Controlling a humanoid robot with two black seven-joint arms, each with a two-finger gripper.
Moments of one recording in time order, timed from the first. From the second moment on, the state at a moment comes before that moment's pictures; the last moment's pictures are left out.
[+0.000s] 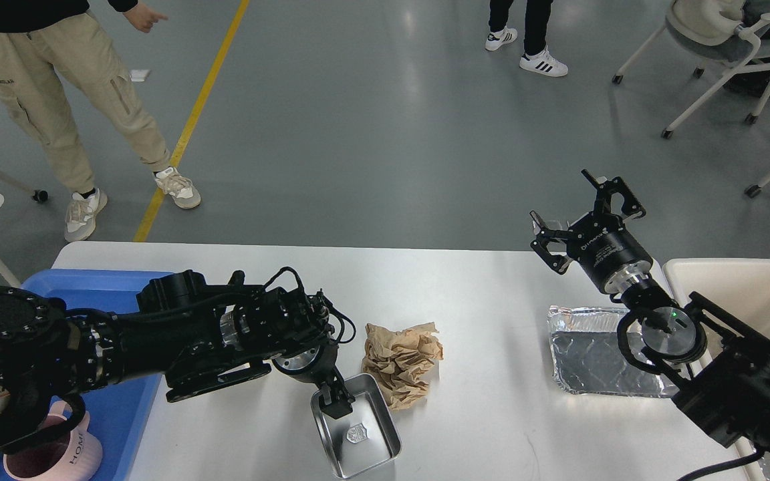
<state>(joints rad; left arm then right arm) -1.09 0.05 0.22 -0.94 2.01 -0.54 -0.23 0.56 -0.33 0.82 0.88 0.21 0.37 0.21</state>
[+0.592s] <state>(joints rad) -1.08 0.03 0.27 -0.89 2.06 -0.52 -0.31 0.56 -0.33 0.83 0.88 0.21 0.38 0.21</state>
